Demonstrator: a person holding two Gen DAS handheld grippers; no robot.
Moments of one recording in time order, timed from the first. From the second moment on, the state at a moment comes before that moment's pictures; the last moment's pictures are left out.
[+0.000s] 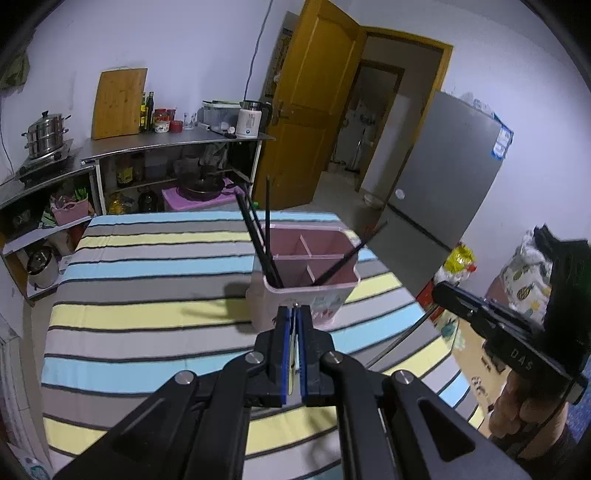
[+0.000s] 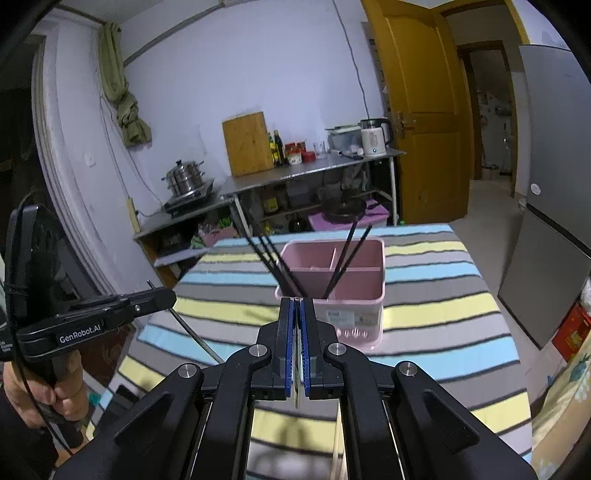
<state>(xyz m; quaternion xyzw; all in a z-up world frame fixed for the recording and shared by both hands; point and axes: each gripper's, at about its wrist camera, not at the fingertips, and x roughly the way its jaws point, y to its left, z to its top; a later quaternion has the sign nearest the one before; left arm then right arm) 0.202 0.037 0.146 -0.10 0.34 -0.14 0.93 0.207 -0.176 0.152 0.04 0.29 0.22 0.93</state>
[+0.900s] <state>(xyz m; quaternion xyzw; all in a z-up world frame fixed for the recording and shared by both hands) 0.294 0.047 0.174 -0.16 0.29 -0.13 0.93 0.293 -0.170 0.185 0.09 0.22 0.20 0.95</state>
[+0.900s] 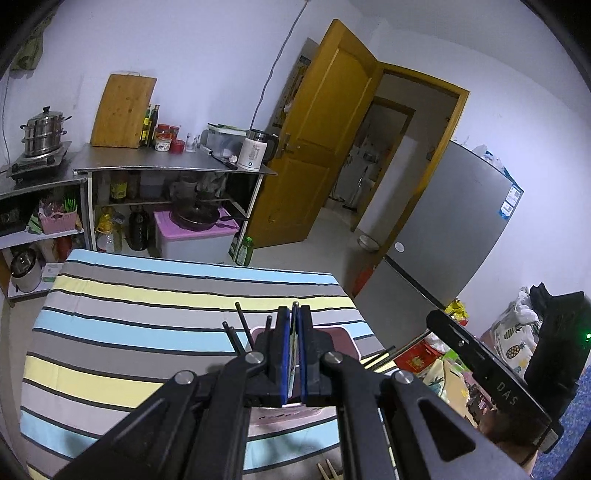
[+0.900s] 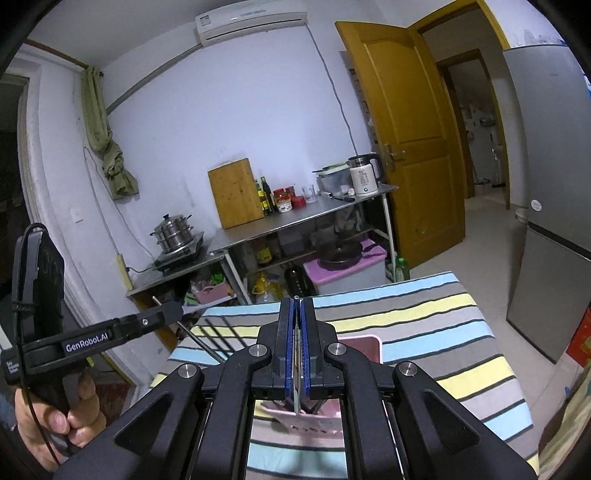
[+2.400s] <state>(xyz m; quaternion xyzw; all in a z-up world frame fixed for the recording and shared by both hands) 0.253 0.046 0.132 -0.14 0.31 -0.11 0.93 0.262 -0.178 0.143 0.07 0.28 0.21 0.94</state>
